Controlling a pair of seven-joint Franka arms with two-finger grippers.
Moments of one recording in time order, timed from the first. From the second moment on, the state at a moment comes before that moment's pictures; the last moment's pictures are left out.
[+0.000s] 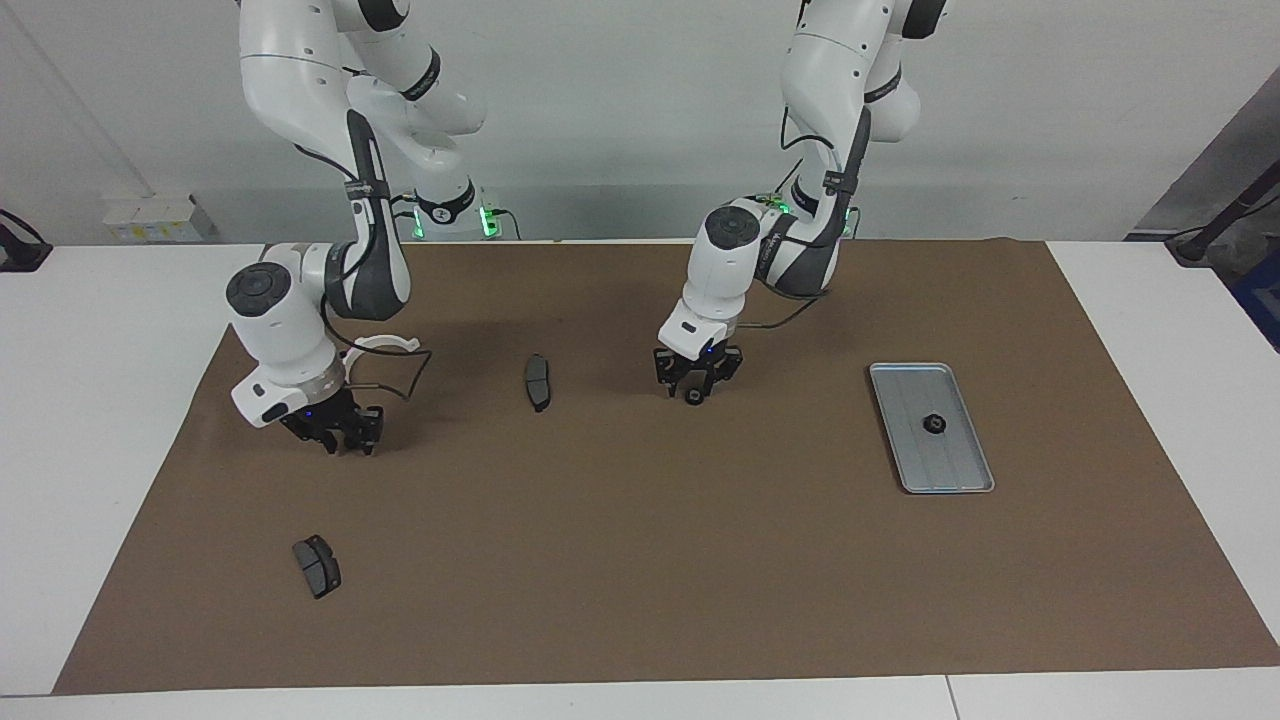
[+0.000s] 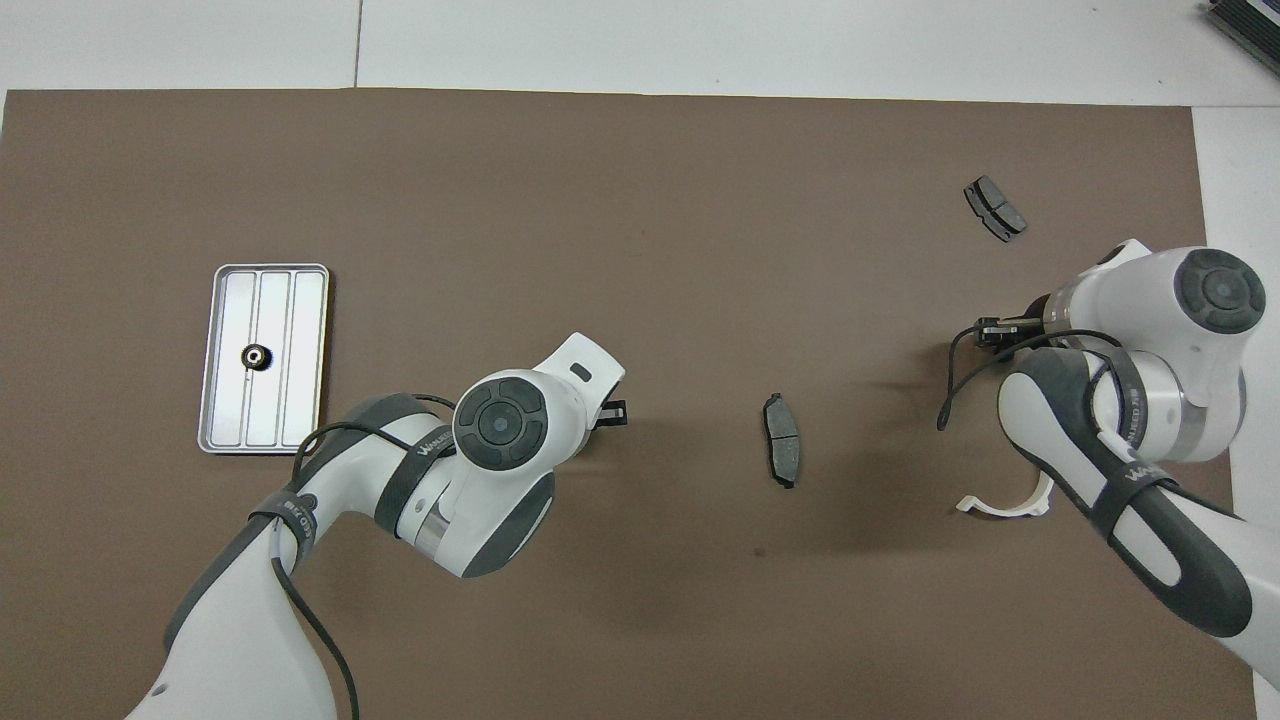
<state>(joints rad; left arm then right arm) -0.49 0.27 -0.16 -2.13 0.02 2.53 -0.68 -0.16 0.29 0.07 -2.08 -0.10 2.44 0.02</state>
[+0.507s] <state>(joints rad) -0.49 0.28 -0.15 -2.13 0.02 2.54 -0.68 -0.16 0.27 0.07 -2.07 -0.06 2.39 0.02</state>
